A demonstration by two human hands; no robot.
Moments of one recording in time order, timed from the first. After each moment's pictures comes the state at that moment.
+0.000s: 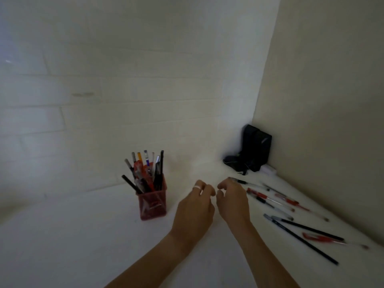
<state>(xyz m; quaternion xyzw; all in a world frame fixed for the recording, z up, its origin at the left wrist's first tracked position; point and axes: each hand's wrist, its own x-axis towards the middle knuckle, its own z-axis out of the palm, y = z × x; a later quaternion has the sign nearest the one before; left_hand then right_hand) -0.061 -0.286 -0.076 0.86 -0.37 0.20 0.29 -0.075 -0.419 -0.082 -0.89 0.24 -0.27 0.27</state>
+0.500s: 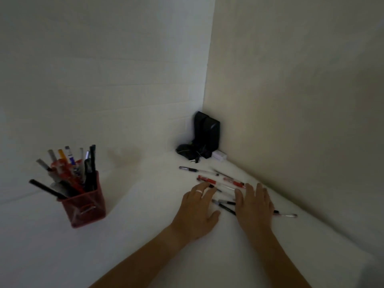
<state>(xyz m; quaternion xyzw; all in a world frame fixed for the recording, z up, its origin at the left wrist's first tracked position) -0.092 -0.411 -0.132 0.80 -0.52 0.08 0.28 -0.194 -0.564 -0.126 -0.86 0.44 -0.23 0.09</state>
